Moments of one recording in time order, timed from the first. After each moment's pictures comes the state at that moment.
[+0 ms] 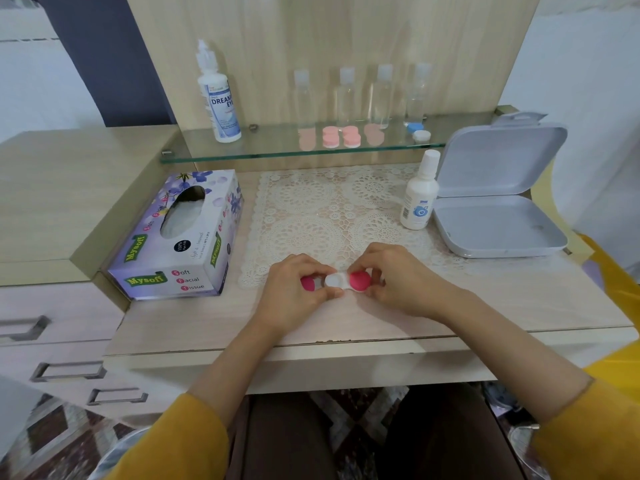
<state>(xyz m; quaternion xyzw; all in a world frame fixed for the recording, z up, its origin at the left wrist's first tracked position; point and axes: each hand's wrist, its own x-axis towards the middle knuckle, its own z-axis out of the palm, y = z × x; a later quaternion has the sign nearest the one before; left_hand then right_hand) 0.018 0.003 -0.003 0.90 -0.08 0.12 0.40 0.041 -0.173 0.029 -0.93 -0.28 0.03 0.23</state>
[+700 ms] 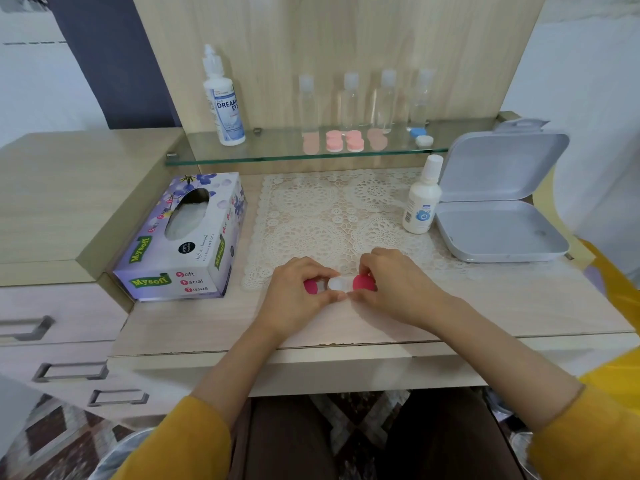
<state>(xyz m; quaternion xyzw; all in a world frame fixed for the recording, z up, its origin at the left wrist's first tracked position) 0.016 0.003 -0.001 0.90 -0.08 0.11 0.42 0.035 -0.162 0.031 -0.96 -0.25 0.00 0.15</state>
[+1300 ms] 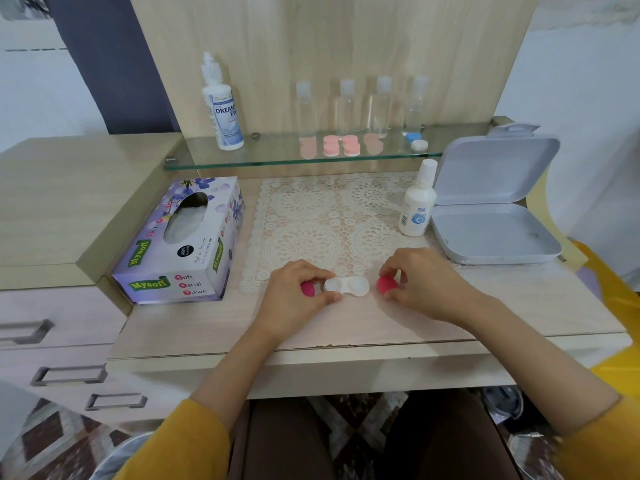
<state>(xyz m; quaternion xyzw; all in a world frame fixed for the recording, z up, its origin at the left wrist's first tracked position) 0.016 0.003 -0.003 0.89 -0.07 0.11 0.43 0.040 -0.199 0.034 -0.96 -0.23 -0.01 0.16</state>
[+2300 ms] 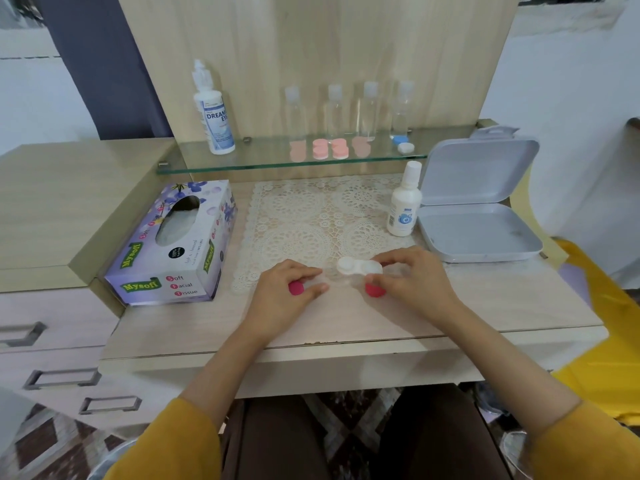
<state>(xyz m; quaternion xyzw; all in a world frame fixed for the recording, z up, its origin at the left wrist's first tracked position) 0.014 0.004 -0.004 0.89 -0.06 0.11 0.43 0.031 -0.202 0.023 -0.91 -0.11 -0.09 0.40</state>
